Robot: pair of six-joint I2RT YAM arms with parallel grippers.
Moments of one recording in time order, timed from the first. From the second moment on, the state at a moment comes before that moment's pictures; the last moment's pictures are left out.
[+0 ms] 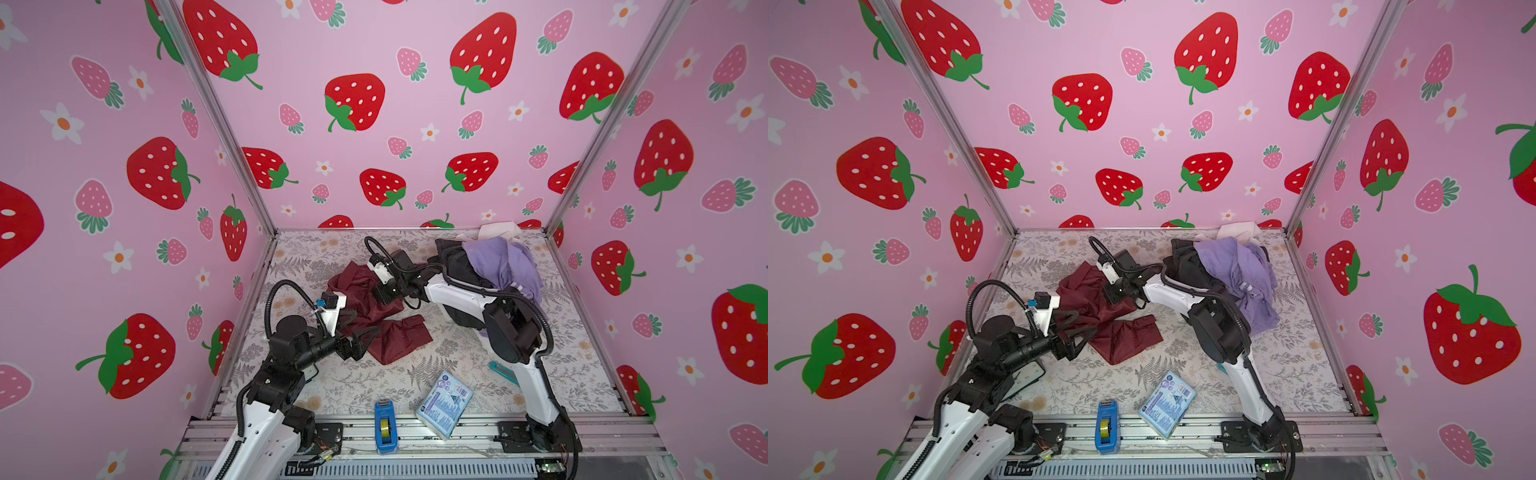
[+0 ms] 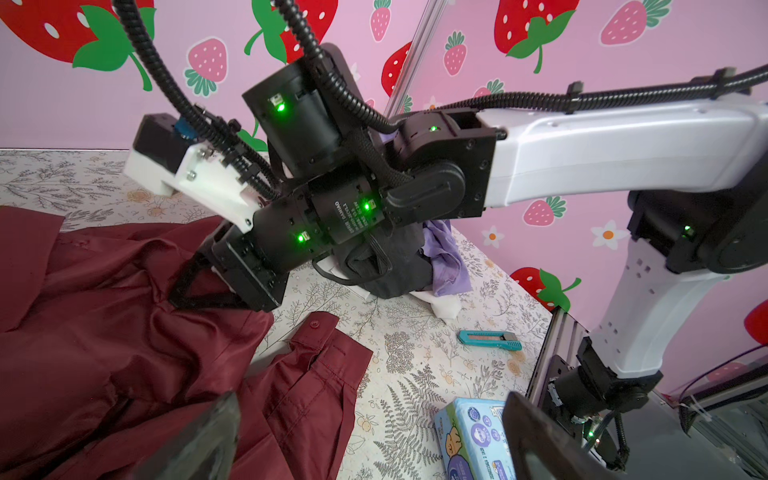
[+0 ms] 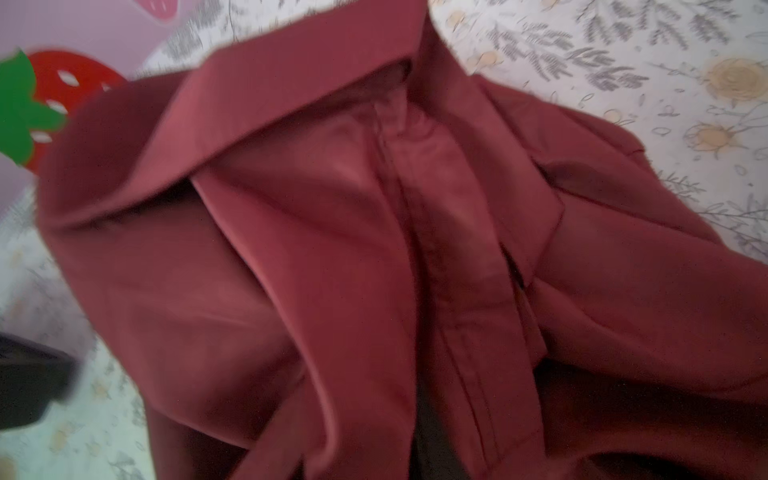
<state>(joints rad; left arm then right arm) -0.27 0.56 0.48 -0.19 0.61 -0.23 0.90 2.22 1.75 -0.34 -0.20 0.11</state>
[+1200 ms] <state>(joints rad) -0.28 0.56 0.48 -0.19 0.60 -0.23 0.74 2.13 1.78 -0.56 0.18 0.03</state>
